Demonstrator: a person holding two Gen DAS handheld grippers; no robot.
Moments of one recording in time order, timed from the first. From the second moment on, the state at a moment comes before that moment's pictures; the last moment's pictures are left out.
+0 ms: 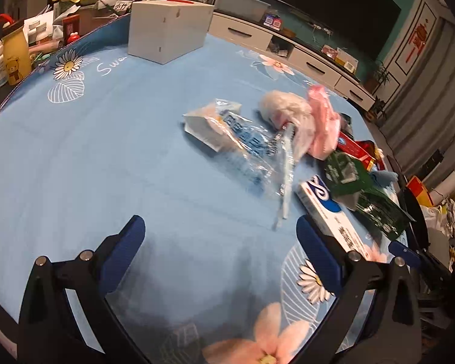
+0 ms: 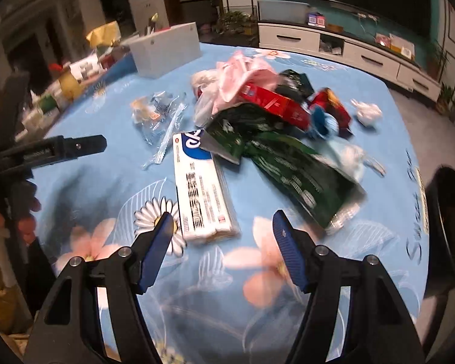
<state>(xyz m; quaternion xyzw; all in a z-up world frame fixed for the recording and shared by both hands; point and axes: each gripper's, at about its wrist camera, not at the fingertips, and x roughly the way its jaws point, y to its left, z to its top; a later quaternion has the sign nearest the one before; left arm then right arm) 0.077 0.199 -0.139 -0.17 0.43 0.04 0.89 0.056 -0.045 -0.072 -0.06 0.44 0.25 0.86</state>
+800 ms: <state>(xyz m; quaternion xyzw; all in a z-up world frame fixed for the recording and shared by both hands) 0.178 0.181 -0.159 -0.14 0.44 0.11 0.88 0.092 0.006 -0.099 -0.11 0.43 0.26 0.86</state>
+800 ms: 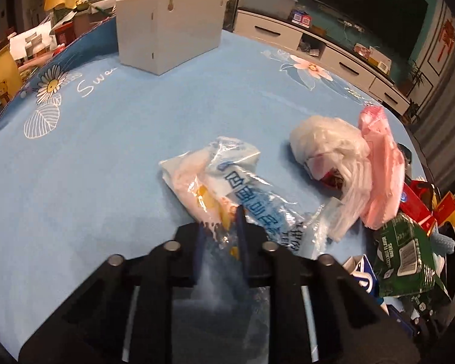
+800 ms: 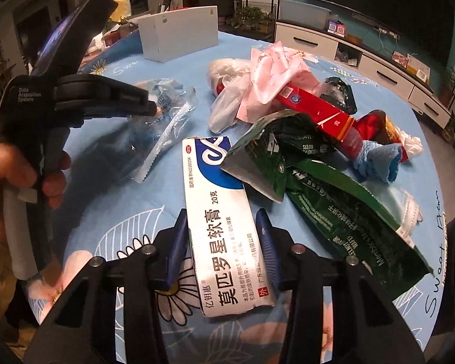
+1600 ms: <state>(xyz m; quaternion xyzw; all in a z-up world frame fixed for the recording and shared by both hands) 0.077 0.128 -0.026 -0.03 0.31 0.07 0.95 0.027 -0.061 0.002 0.02 0.33 0.33 0.88</state>
